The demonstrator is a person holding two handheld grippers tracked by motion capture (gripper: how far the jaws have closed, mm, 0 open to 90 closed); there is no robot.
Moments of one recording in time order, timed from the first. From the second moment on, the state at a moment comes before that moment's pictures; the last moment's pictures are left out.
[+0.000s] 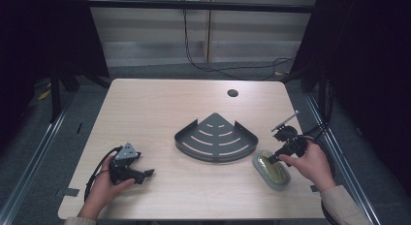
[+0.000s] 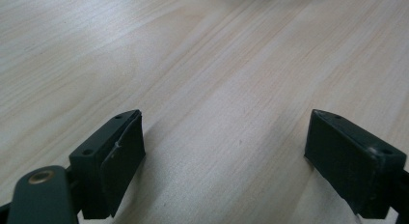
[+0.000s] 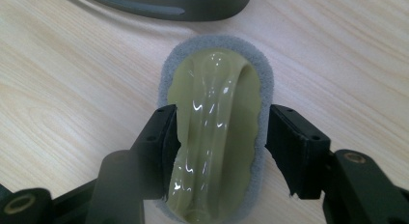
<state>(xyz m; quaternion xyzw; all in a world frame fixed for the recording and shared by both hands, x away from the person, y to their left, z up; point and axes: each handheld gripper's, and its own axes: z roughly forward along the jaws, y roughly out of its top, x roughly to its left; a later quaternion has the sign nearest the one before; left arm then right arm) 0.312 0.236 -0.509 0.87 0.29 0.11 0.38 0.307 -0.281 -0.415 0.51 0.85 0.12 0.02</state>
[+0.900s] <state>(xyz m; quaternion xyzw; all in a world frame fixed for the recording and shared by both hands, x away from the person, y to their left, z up) 0.312 0.236 -0.509 0.87 0.29 0.11 0.38 0.305 -0.276 -0.418 0.49 0.86 0.11 0.02</state>
